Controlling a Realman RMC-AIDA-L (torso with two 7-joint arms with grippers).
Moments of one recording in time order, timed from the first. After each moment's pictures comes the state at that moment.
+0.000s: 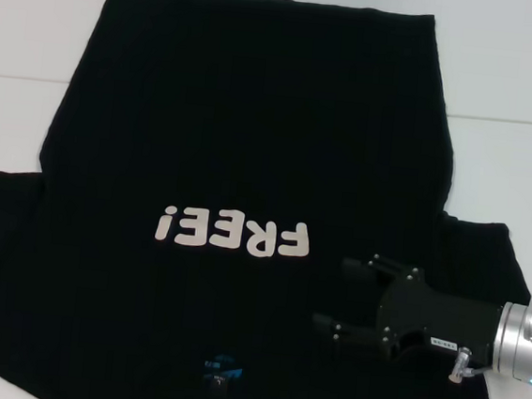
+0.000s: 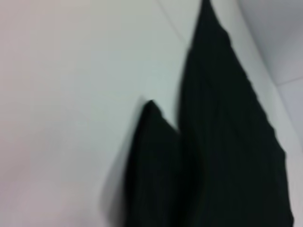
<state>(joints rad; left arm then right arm) -0.38 -1.97 0.06 0.76 2.41 1.54 -2.43 0.53 2.10 -0.97 -0.40 -1.75 -1.27 0.96</state>
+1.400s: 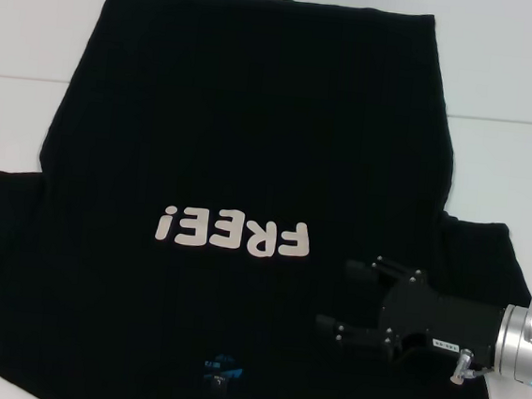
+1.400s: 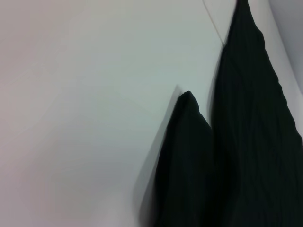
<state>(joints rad) -0.41 -1.97 0.07 0.62 2.43 1.38 -2.42 0.52 2.10 -0.97 -0.40 -1.75 -1.26 0.96</state>
